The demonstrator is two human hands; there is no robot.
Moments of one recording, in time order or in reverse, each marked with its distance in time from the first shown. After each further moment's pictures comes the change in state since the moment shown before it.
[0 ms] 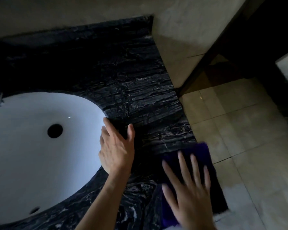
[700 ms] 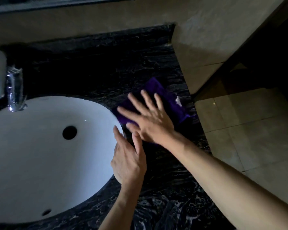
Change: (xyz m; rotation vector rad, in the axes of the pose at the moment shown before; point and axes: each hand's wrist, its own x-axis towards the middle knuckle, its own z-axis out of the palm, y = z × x) left_hand -0.001 0.007 -0.008 -0.143 0.030 -0.095; right_hand 0.259 -0.091 -0.026 -0.096 -0.021 -0.551
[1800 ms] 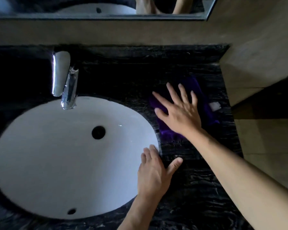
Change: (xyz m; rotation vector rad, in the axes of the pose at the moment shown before) left_hand 0.035 -0.039 -0.009 0.052 -0.412 0.082; right_hand 0.086 0.007 -0.005 -0.005 0.089 0.151
